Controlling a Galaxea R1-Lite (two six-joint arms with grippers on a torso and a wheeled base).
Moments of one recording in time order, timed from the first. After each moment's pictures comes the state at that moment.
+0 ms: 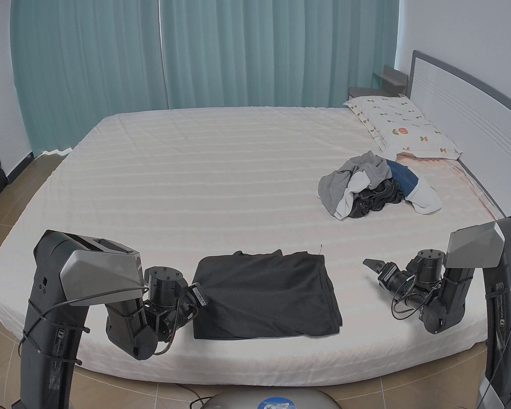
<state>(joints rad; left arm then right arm) -0.39 2.51 -0.71 -1.31 0.18 -0.69 0.11 2.54 -0.66 -1.48 0.18 0.89</state>
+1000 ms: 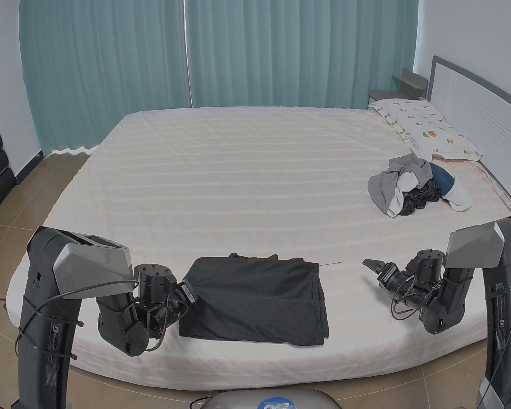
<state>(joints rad) -0.33 2.50 -0.69 -1.31 0.18 -0.69 0.11 2.54 -0.66 -1.48 0.17 0.89</state>
